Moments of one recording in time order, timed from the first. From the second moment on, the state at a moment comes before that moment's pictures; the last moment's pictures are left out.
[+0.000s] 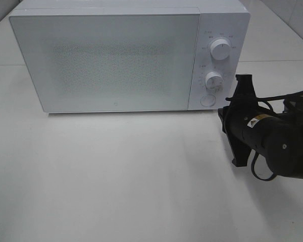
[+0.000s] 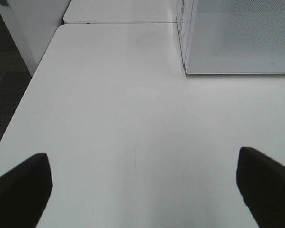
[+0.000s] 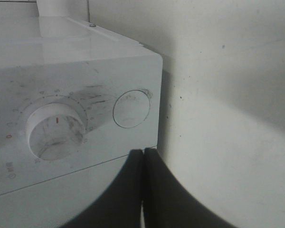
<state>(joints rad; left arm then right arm) 0.06 0.00 -0.50 -0.05 1.04 0.06 0.54 1.83 -0.50 0.57 -0.88 1.37</state>
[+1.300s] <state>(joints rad) 0.06 0.00 -0.50 -0.05 1.04 0.06 0.43 2.08 -0.83 0.53 -0.74 1.36</state>
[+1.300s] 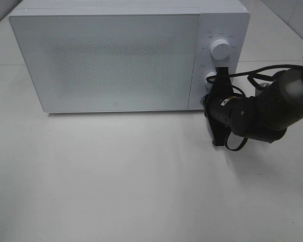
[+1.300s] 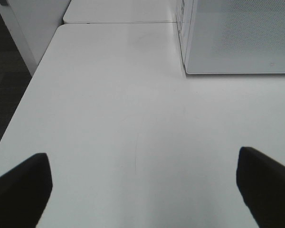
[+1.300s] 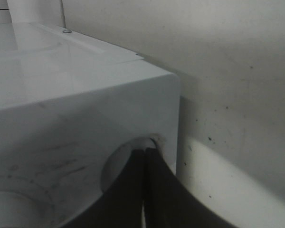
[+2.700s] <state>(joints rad) 0.06 0.00 -0.50 -0.05 1.04 0.06 0.43 2.13 -0.87 0.53 -0.80 1.36</state>
